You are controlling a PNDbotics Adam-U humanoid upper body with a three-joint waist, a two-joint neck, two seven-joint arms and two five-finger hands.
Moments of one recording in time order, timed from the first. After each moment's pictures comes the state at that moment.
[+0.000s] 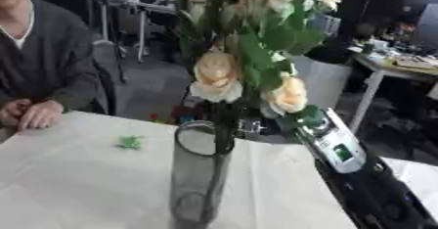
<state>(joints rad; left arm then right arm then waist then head) -0.17 0.36 0.08 -1.60 0.16 -0.15 0.01 -0.79 -0.50 0.15 -1.33 -0.15 -0.29 0.86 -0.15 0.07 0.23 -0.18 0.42</state>
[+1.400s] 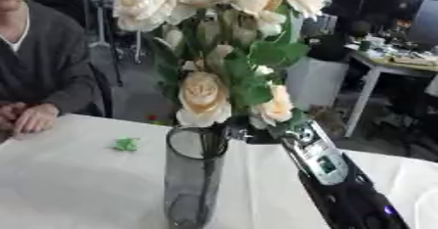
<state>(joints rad) -0.17 0.35 0.08 -1.60 0.17 -0.15 0.01 -0.77 -0.44 0.12 -1.33 -0.12 -0.31 0.80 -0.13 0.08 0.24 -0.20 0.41</state>
